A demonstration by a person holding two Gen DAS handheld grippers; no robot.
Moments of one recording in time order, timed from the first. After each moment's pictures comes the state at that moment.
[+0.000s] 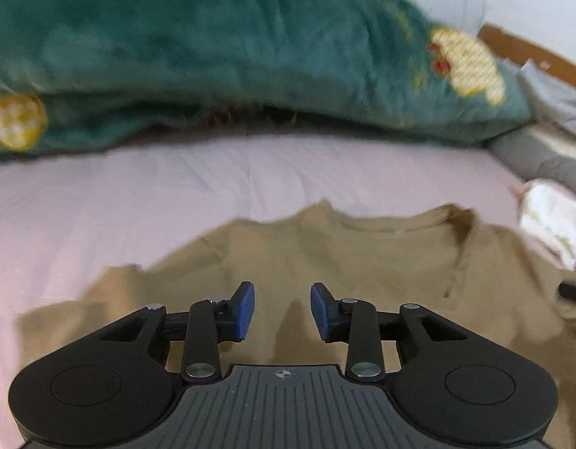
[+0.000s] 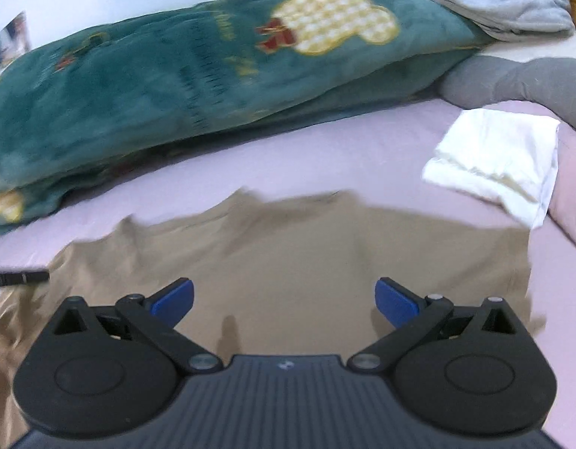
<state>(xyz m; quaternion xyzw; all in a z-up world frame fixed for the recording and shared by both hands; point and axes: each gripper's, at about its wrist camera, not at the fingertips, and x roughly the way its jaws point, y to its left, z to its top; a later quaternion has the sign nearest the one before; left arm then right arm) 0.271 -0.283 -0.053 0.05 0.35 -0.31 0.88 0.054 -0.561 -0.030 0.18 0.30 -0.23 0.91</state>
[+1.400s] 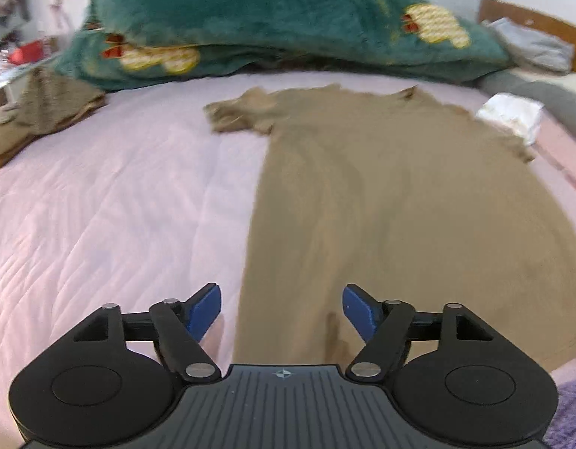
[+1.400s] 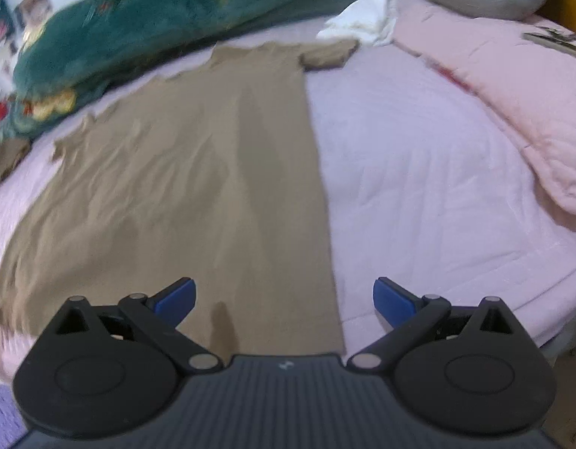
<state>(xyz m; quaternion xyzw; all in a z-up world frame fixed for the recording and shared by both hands) -0.116 -0.072 -0.044 0.10 0.35 -0.20 0.91 -0.301 -0.451 -0.052 0.21 0.39 -0.19 0.88</state>
